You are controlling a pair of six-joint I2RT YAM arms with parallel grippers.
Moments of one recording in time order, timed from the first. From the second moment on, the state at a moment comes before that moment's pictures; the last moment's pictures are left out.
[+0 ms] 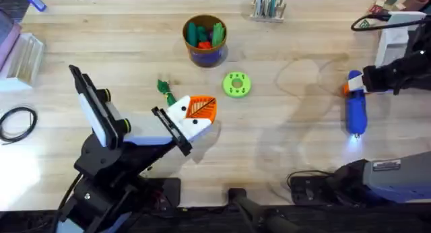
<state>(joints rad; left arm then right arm) -0.51 0.01 0.01 -0.06 0.38 -0.11 -0.54 1.69 1.05 -0.79 -0.11 -0.54</state>
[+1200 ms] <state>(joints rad) -0.51 0.01 0.01 -0.06 0.38 -0.11 0.06 0.84 0.75 -0.02 -0.38 0.06</state>
